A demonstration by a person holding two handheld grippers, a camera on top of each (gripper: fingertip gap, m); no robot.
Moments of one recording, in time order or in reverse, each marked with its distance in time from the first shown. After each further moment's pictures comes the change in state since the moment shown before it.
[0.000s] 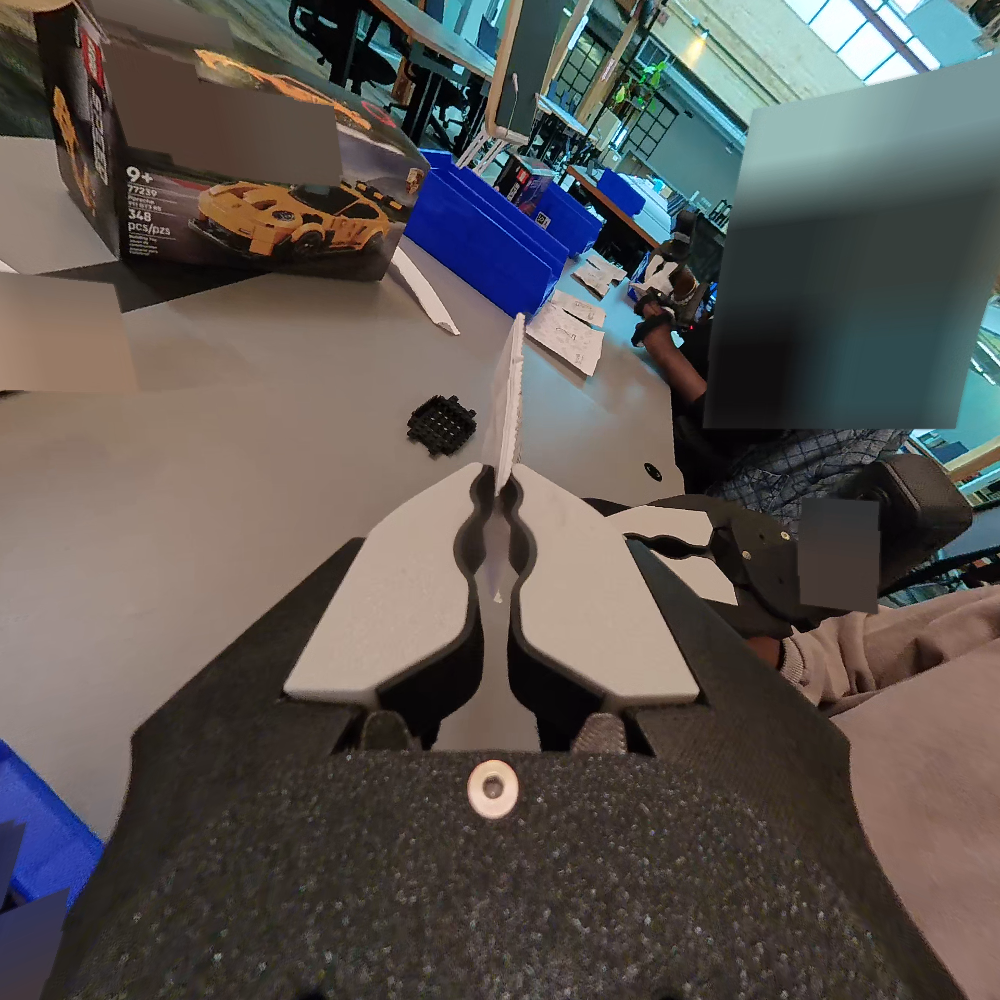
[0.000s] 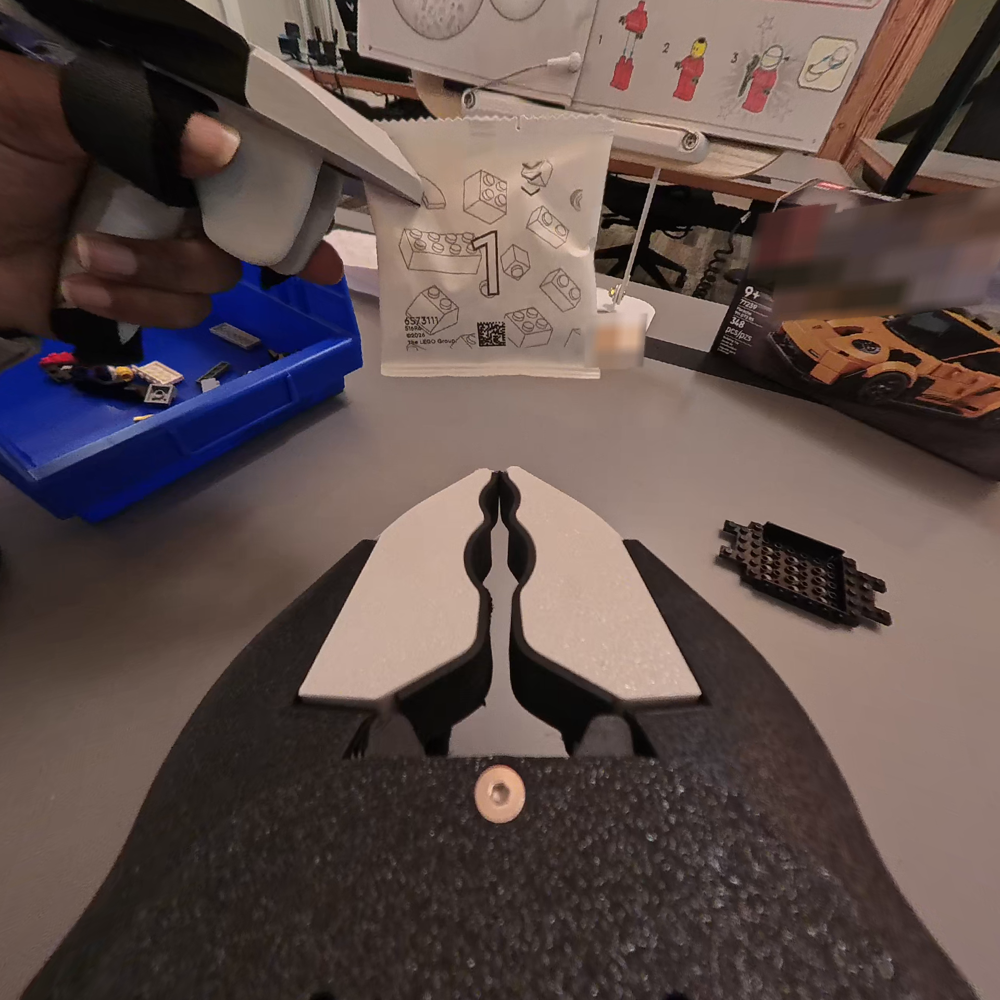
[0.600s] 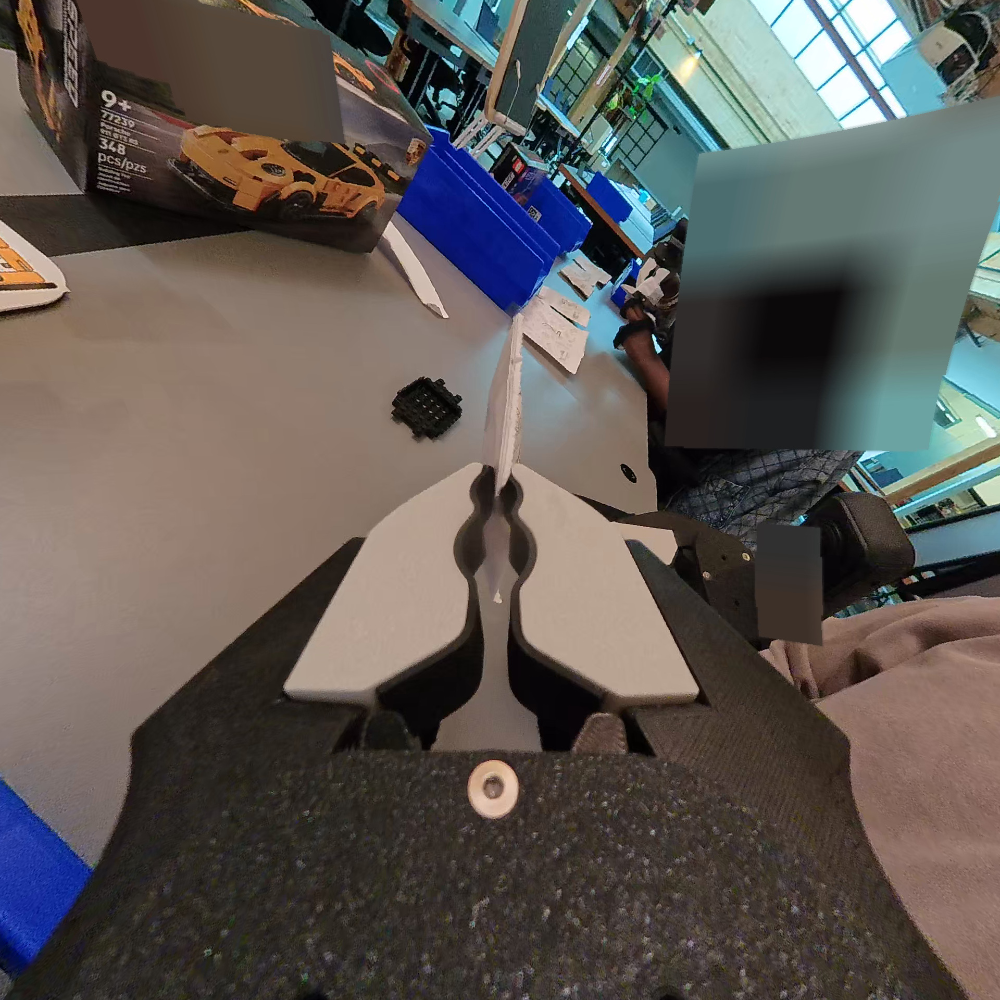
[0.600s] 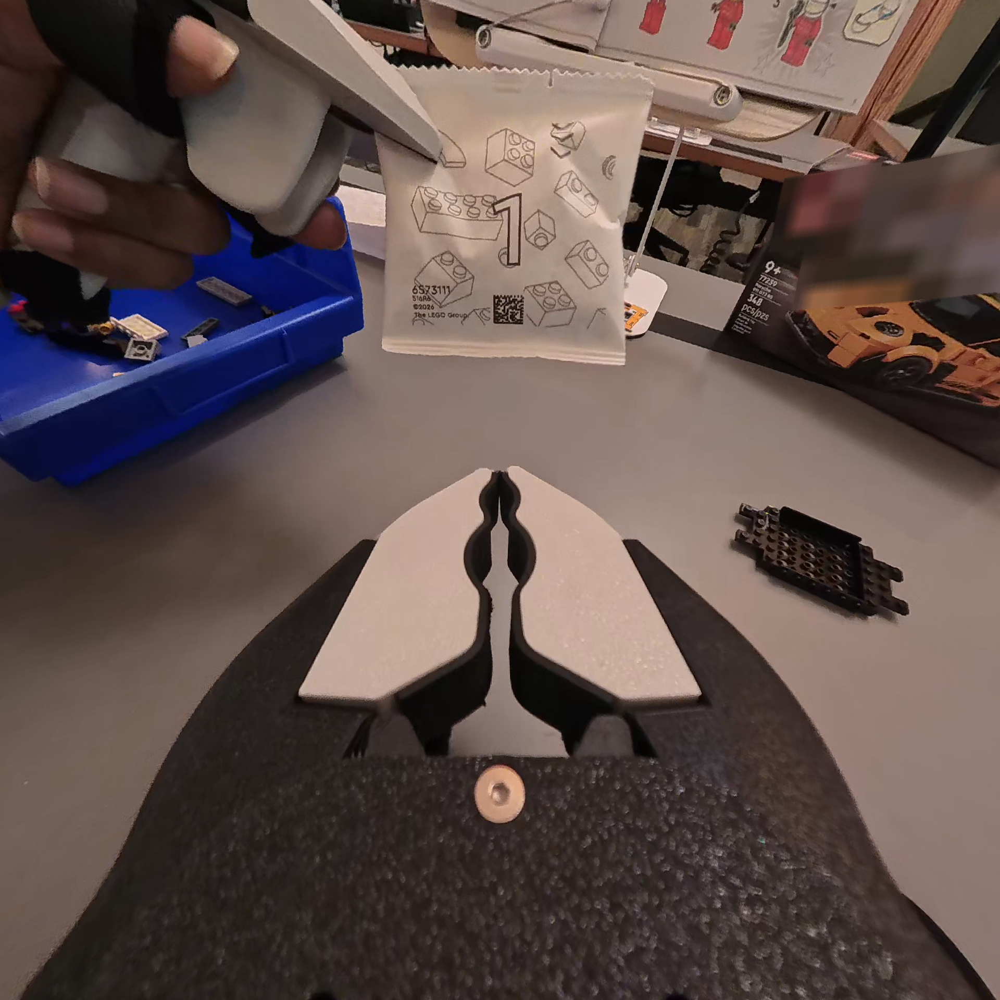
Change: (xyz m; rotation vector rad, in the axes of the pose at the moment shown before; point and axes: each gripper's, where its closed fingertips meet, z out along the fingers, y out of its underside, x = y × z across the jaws) left arm -0.002 0.009 0.000 -0.010 0.031 -0.099; right arm -0.009 0.017 0.006 -0.044 0.005 -0.039
